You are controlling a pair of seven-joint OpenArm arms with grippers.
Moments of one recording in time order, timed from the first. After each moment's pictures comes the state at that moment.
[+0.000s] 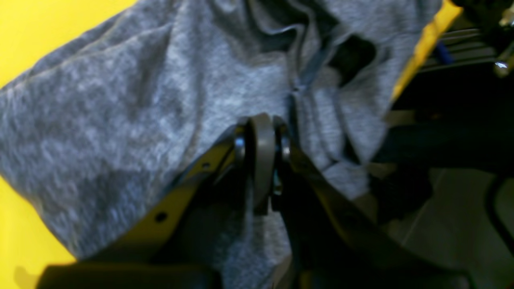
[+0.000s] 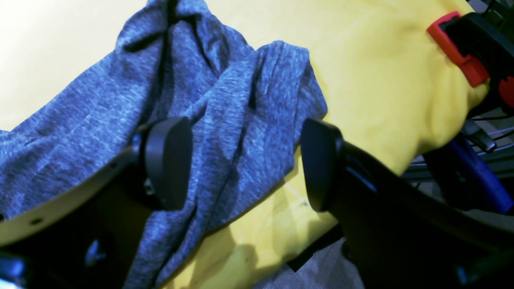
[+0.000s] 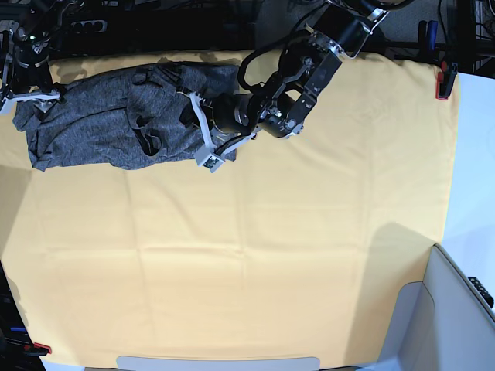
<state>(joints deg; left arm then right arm) -5.3 -1.7 34.7 92.3 -36.6 -0.6 61.0 -19.0 1.5 46.3 106.9 16.6 6.3 -41.4</state>
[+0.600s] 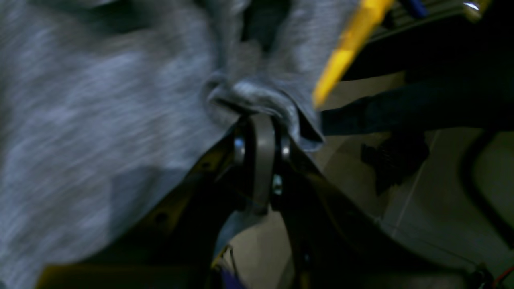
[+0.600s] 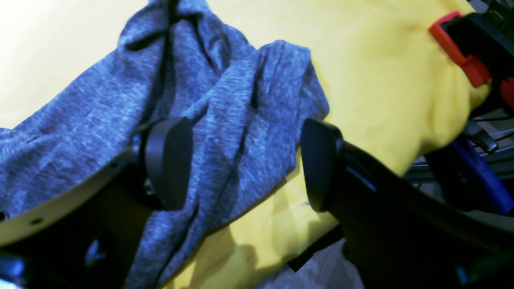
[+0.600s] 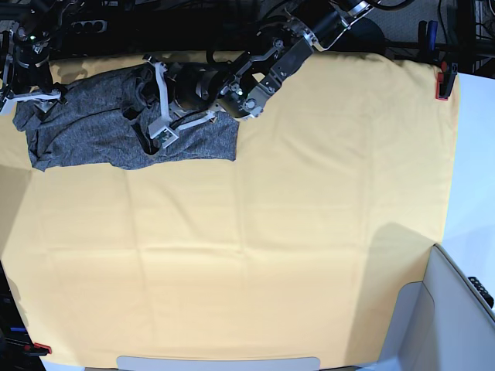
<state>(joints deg) -5.0 3.4 45.5 92.2 -35.2 -0.8 57.9 -19.0 1.5 46.2 106.9 16.6 6.3 -41.4</state>
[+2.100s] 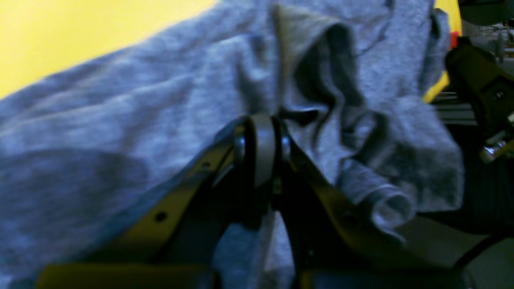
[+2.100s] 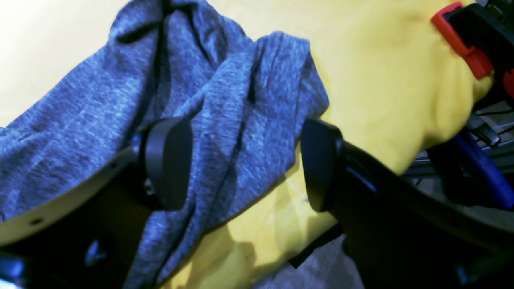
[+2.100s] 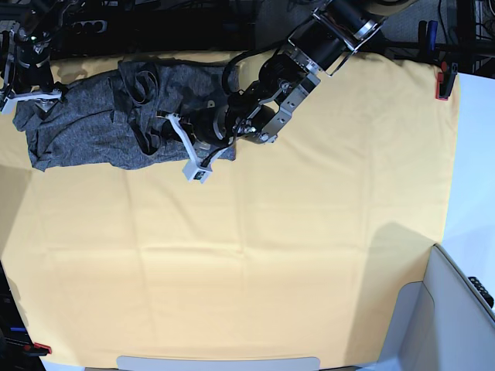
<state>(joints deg) -11.8 1.8 39.7 76.8 -47.4 5.3 46.2 -19.0 1.4 46.1 106.2 16.6 6.2 -41.4</state>
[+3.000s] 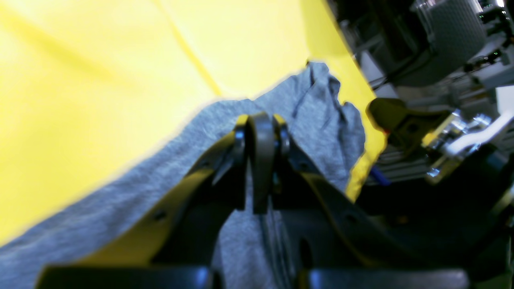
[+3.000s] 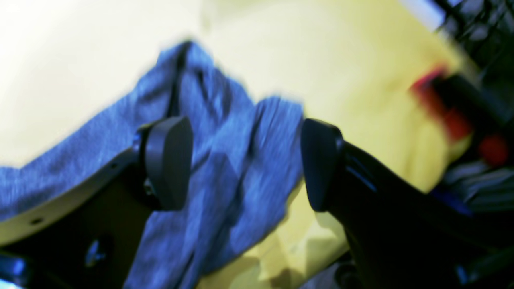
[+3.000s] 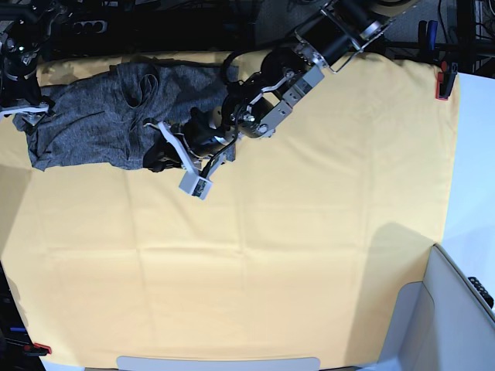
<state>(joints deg) -11.6 -2.7 45.8 88.0 -47.8 5.0 26.3 -16.0 6.6 46.3 106.2 16.7 7.2 -41.3</state>
